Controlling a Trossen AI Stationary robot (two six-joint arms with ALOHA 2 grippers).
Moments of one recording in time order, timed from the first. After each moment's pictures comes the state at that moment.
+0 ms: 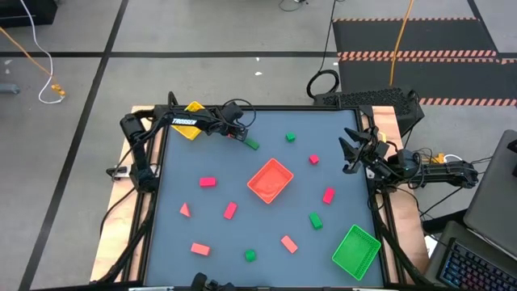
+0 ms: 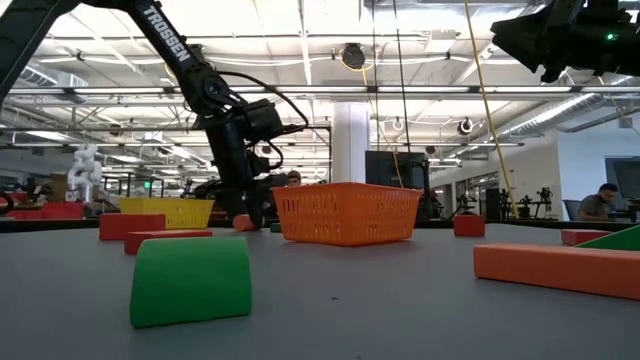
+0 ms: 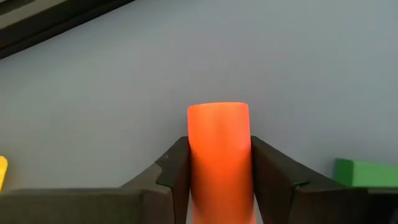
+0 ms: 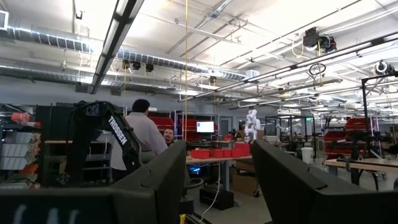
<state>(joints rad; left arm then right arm) 0.59 1.88 1.07 -0.30 -0.18 -0.46 -0.01 0.18 0.02 0.70 0.47 -0.26</state>
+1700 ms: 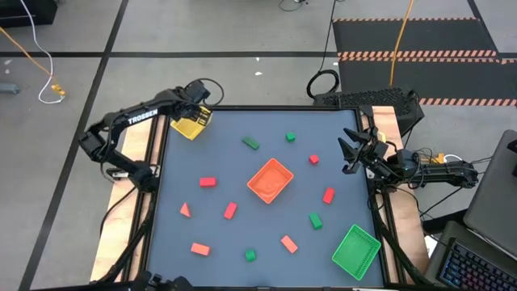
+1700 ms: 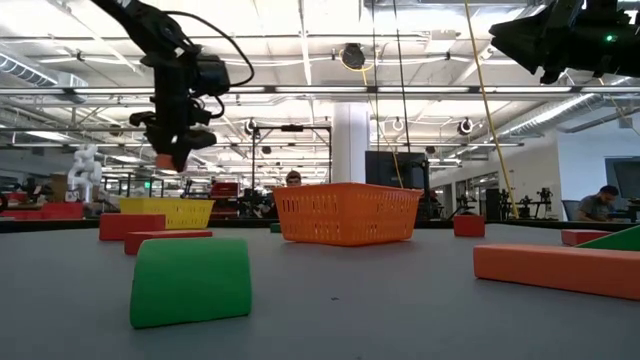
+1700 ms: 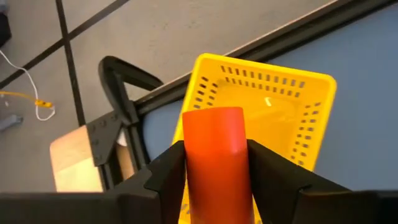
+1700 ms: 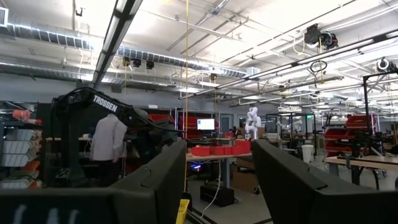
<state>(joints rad) 0.82 1.47 1.07 -0.82 -0.47 -0.23 -0.01 0.18 0.02 0.69 0.47 -0.25</state>
